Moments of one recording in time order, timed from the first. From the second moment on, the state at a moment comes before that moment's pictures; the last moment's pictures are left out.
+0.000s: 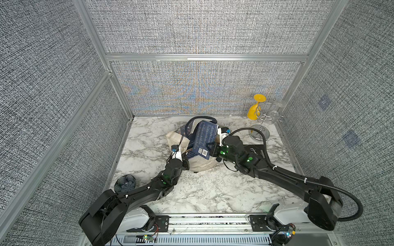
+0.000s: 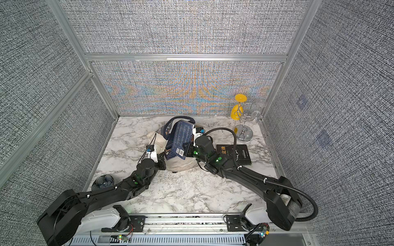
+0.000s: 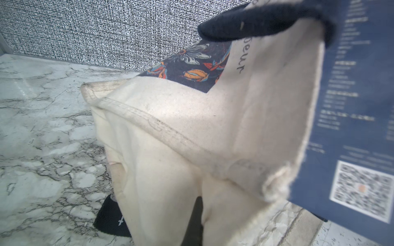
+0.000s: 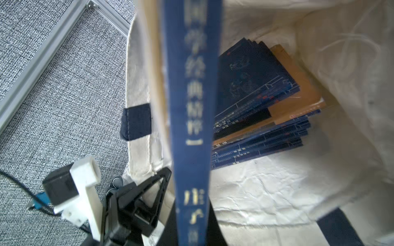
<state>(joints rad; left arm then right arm) -0.75 1.20 0.38 0.49 -0.41 -0.40 0.78 1.33 0.93 0.01 0.03 0.75</state>
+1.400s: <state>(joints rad) -0.75 1.21 0.39 0.48 -0.42 -0.40 0.46 0.86 0.40 -0.05 0.42 1.15</state>
